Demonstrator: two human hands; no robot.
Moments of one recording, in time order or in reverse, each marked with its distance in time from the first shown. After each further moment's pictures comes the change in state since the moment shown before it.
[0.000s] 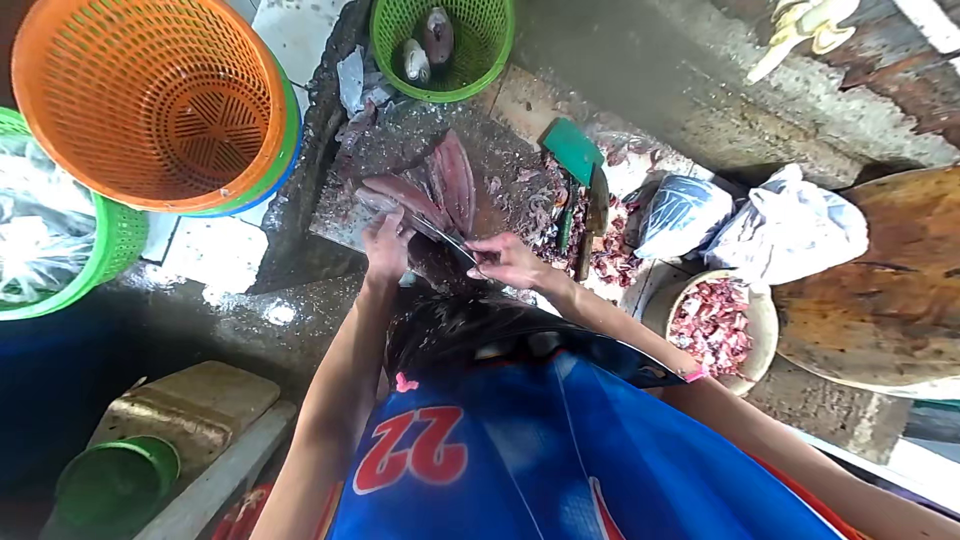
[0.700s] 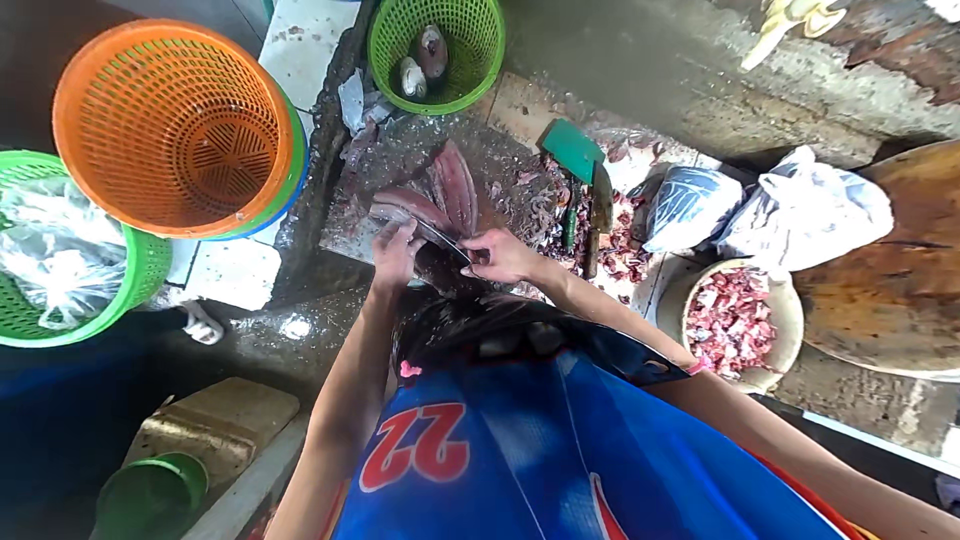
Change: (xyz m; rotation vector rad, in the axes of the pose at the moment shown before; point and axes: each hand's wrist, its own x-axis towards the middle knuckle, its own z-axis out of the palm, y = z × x) left_hand 0.002 0.005 -0.006 0.114 -0.207 -0.003; right_hand 0.033 -0.009 -0.001 -0.317 -0.088 0.016
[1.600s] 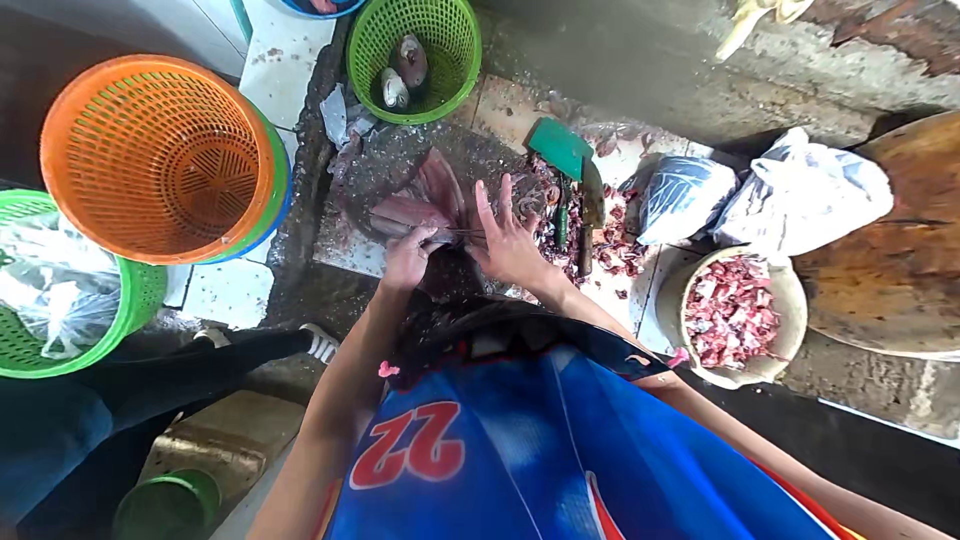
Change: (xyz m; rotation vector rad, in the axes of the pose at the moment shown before) left_hand 0.003 -0.006 0.049 -0.133 0.017 -0.169; right_hand -0.017 -0.004 -0.004 -0.363 0.435 0.254
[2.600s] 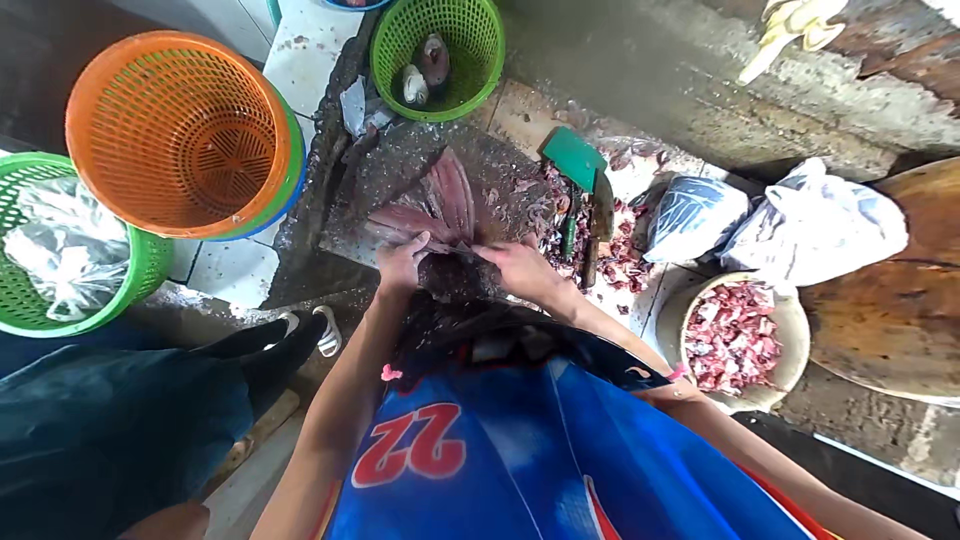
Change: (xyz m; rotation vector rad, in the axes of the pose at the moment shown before) left_hand -0.014 0.000 -0.018 0.171 0.305 0.062; right_hand -0.015 0.016 -0.006 -0.076 -0.403 -0.163
